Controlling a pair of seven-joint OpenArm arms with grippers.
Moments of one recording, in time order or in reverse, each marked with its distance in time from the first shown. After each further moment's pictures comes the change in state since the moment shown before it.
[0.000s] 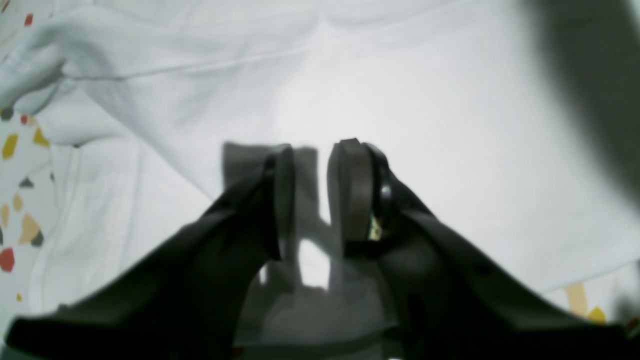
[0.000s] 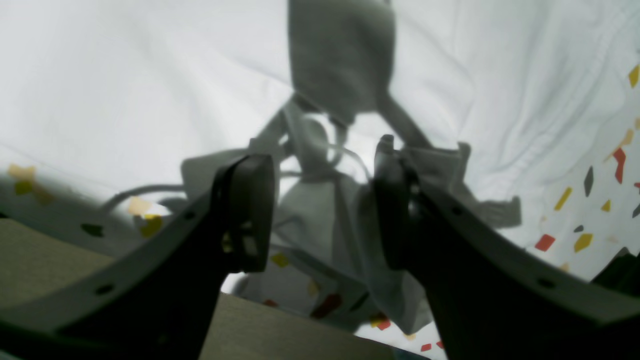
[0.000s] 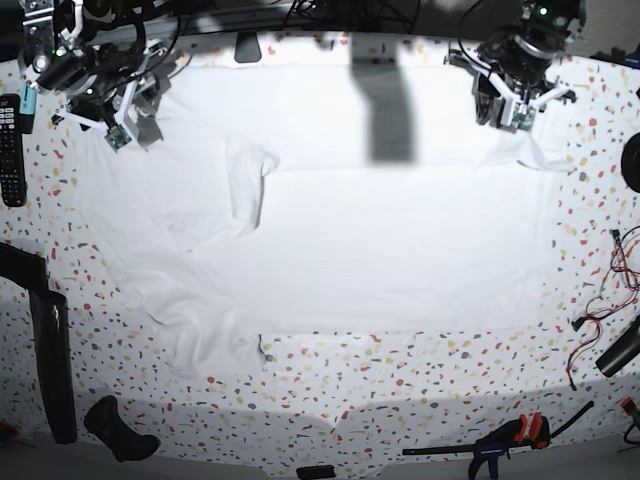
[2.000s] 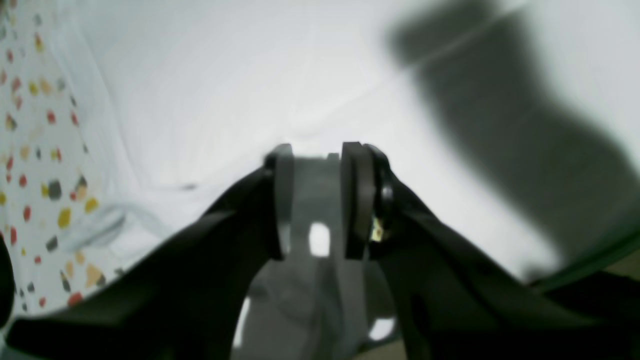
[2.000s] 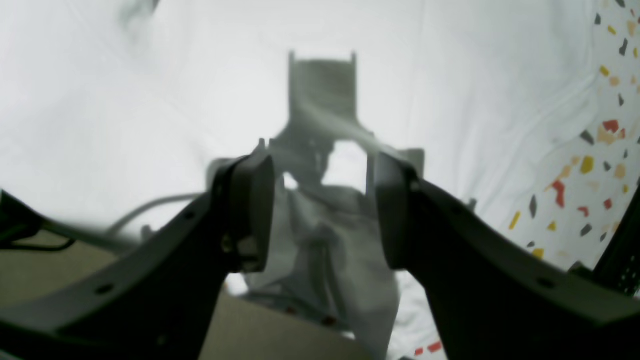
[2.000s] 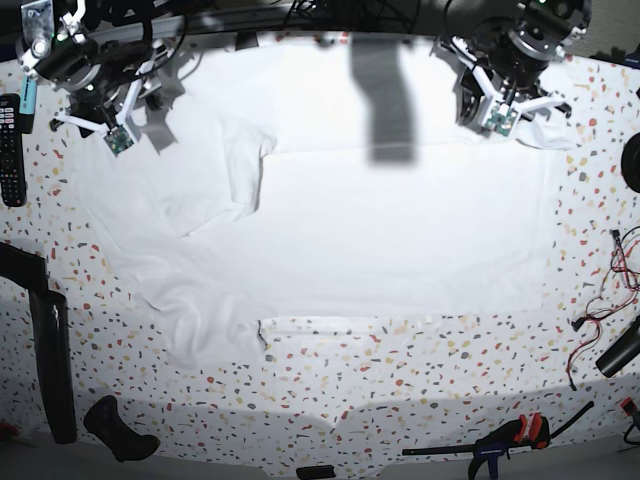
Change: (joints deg) left arm 1.5 0.0 0.5 18.4 5.6 -1.0 8.8; right arm -3.6 -0.1 0.0 9.0 0.2 -3.9 5.4
